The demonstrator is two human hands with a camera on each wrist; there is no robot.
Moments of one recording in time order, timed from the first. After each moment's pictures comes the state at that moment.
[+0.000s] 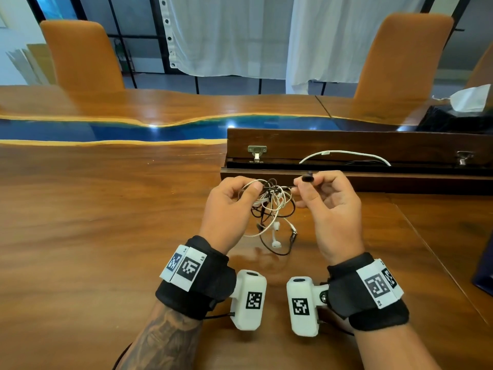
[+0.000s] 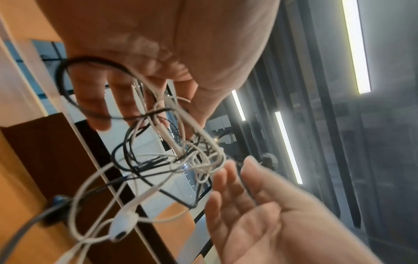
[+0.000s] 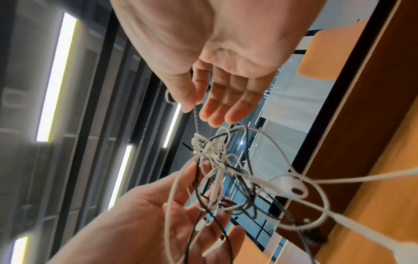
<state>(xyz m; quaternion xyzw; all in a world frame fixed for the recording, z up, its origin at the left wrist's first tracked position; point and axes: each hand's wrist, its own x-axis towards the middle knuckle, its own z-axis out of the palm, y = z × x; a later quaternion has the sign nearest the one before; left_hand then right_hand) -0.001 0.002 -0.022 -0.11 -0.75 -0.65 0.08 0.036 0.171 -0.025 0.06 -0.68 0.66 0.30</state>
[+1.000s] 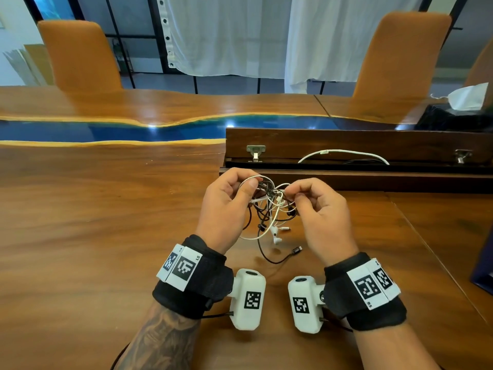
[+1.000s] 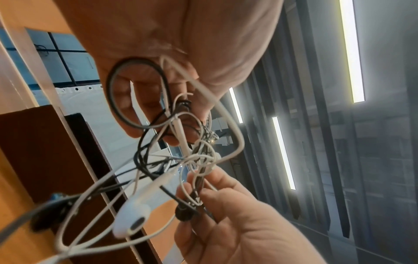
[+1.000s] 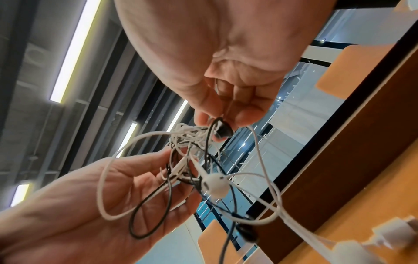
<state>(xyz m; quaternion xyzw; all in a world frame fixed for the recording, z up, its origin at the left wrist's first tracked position) 0.003 0.000 -0.018 -0.18 -0.71 -0.68 0.10 0.039 0.168 -0.028 0.06 -0.78 0.57 0.24</state>
